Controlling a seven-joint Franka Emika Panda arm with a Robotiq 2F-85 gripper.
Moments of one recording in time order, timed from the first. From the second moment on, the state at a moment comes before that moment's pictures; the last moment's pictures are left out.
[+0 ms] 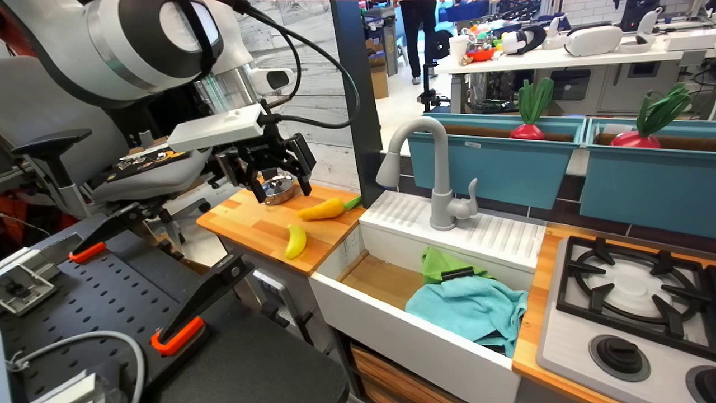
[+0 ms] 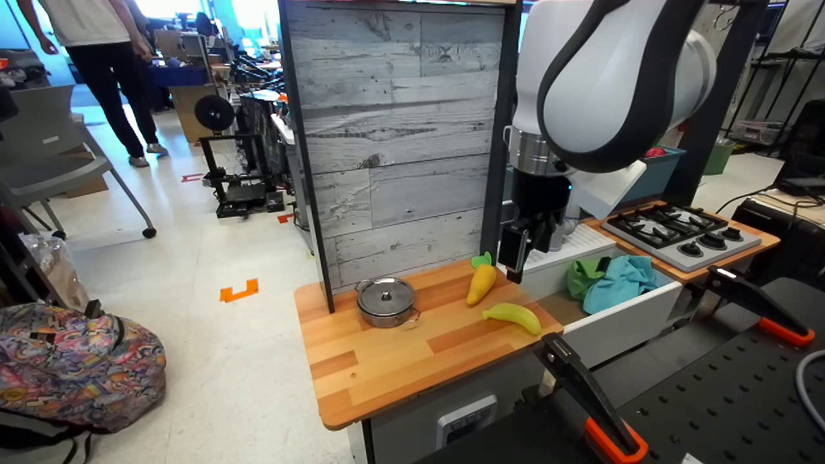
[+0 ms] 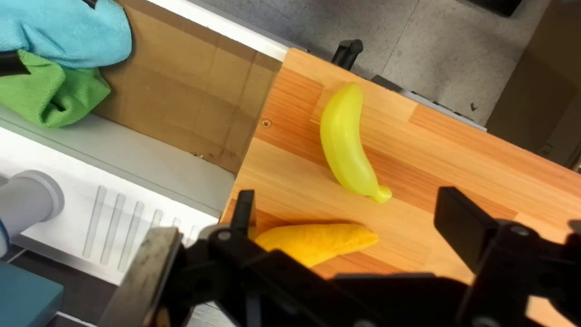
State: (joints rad) arm 0.08 0.63 -0.05 -2.24 -0.32 2.92 -0.11
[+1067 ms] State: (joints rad) arm -0.33 0.45 0.14 -2.37 0.04 2.84 -0.24
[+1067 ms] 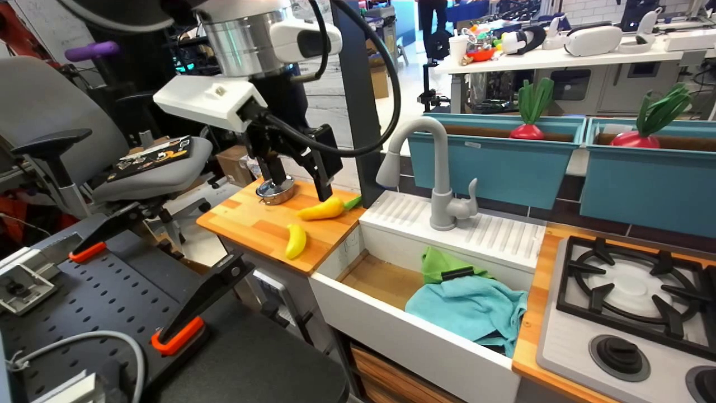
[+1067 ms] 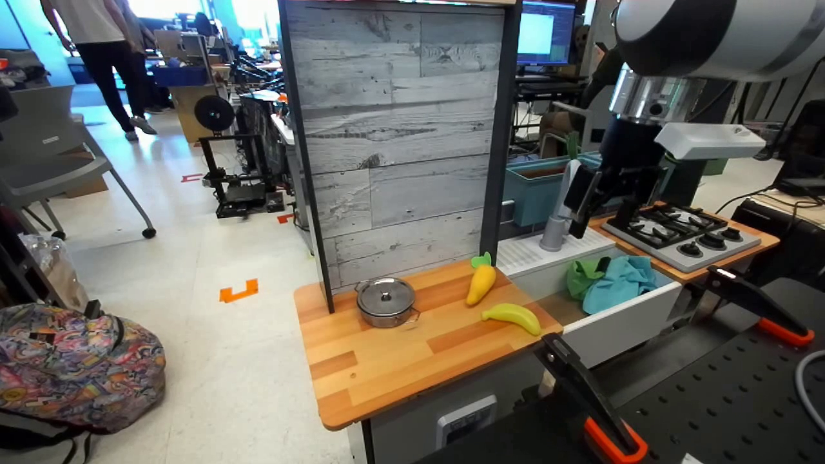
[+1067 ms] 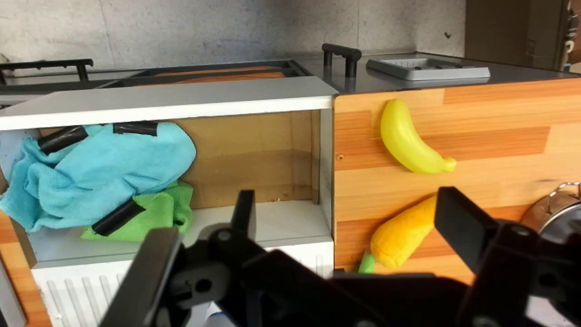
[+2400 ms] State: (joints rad) arm -0.39 0.56 0.11 -2.04 0.34 2.59 -0.34
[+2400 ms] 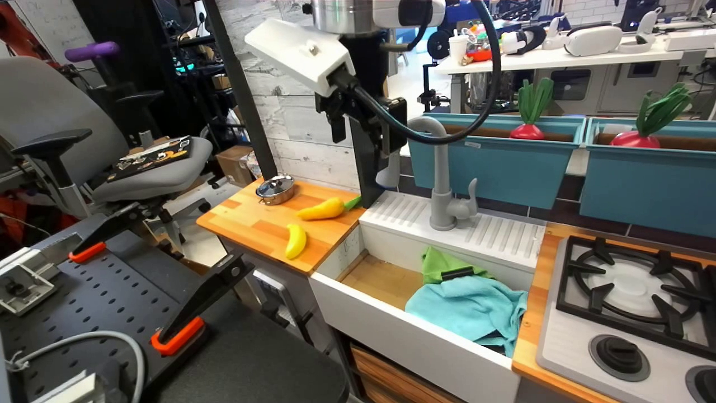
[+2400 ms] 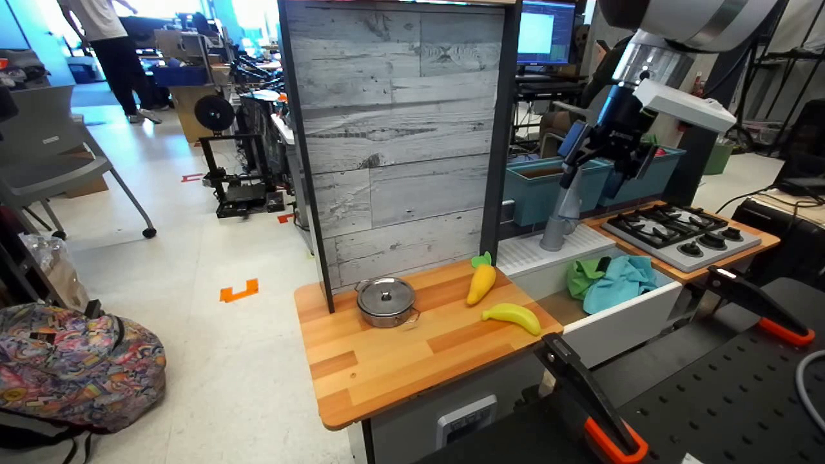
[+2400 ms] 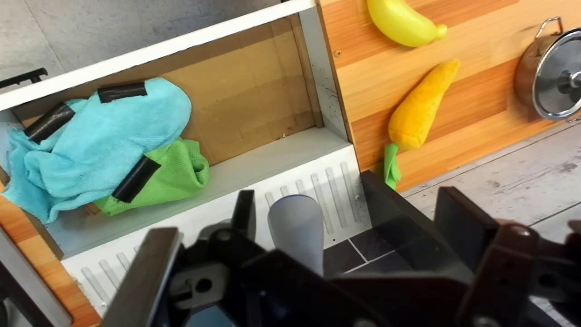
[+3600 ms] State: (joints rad) arm -0.25 0.61 -0.01 -1.95 0.33 2.64 -0.05
